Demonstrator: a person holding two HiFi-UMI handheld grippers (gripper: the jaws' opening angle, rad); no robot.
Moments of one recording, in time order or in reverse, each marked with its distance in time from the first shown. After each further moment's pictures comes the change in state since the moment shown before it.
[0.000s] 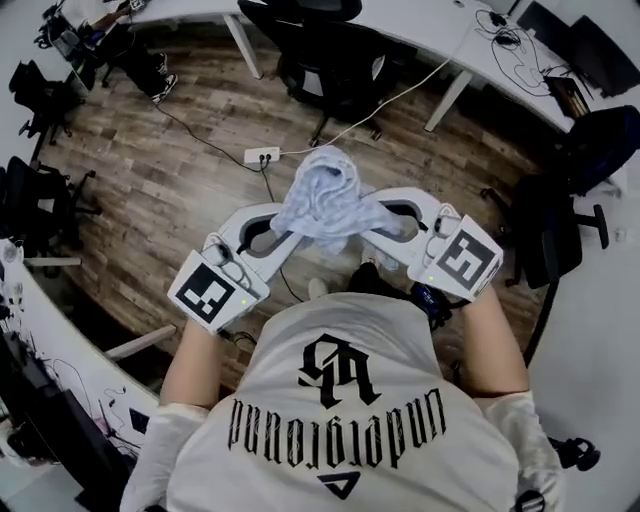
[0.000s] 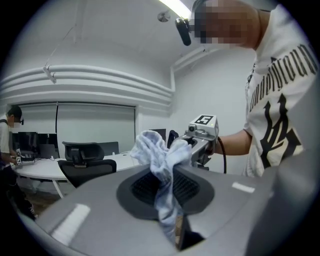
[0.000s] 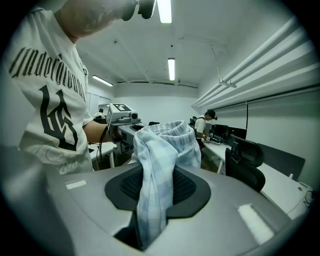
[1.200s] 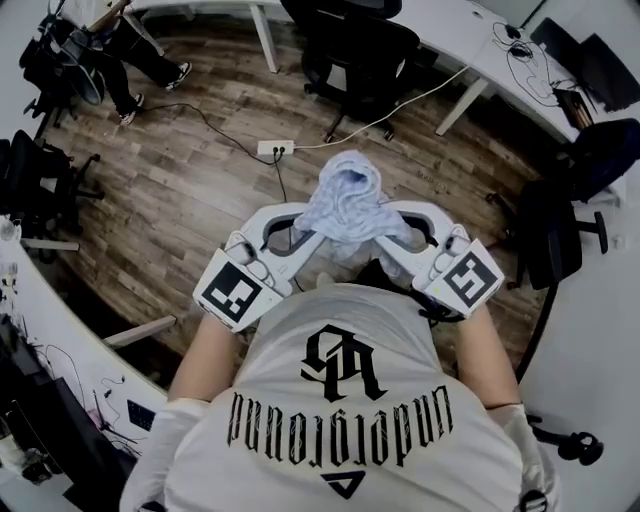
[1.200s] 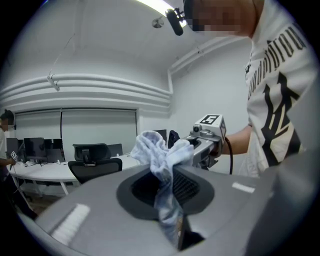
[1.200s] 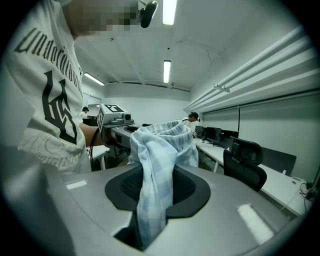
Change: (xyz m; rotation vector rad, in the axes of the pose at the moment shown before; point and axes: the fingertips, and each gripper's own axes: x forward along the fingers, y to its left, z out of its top) left arm -0.079 -0.012 -0.028 0.046 -0.030 0.023; right arm 0.053 0.068 0.007 0.029 -0.025 -0.133
